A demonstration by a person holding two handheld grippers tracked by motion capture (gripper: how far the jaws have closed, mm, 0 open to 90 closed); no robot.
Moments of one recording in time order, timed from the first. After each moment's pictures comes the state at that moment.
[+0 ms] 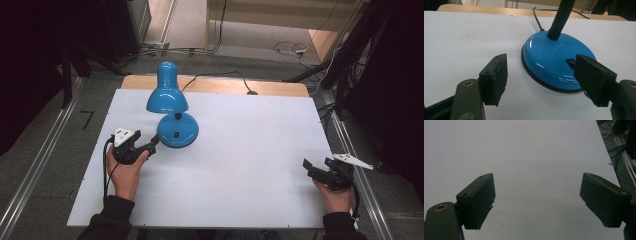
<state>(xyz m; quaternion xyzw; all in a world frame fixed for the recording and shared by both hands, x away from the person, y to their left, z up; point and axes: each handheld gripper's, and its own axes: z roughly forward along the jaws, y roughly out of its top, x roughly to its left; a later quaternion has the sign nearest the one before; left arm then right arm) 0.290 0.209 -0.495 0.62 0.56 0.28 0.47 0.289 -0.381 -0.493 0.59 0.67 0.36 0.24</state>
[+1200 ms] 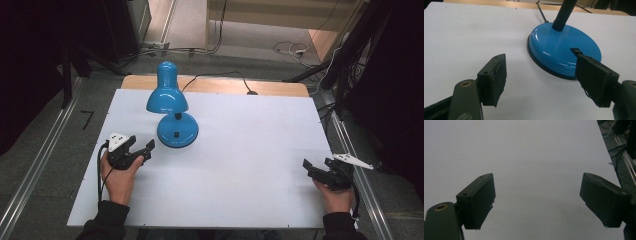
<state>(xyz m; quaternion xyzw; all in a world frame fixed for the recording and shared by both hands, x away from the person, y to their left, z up) 0.277 0.220 -0.501 0.62 0.57 0.27 0.46 0.289 -0.381 -0.494 0.59 0.67 0.37 0.24</state>
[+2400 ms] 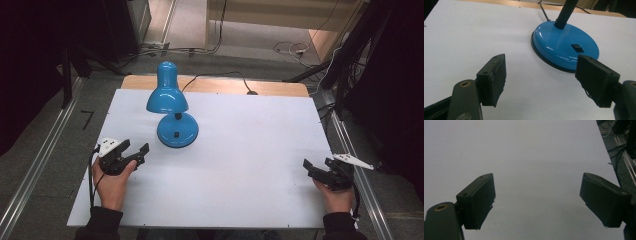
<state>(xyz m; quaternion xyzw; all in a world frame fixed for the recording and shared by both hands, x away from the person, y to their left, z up) 0.260 0.234 -0.499 0.61 0.58 0.27 0.47 0.289 -0.382 -0.494 0.59 0.67 0.37 0.24</state>
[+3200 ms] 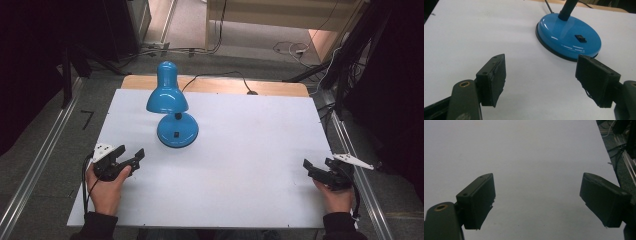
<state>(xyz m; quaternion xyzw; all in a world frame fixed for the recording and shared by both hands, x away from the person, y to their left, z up) 0.244 0.245 -0.504 0.62 0.59 0.25 0.46 0.289 -0.382 -0.494 0.59 0.67 0.37 0.24</state>
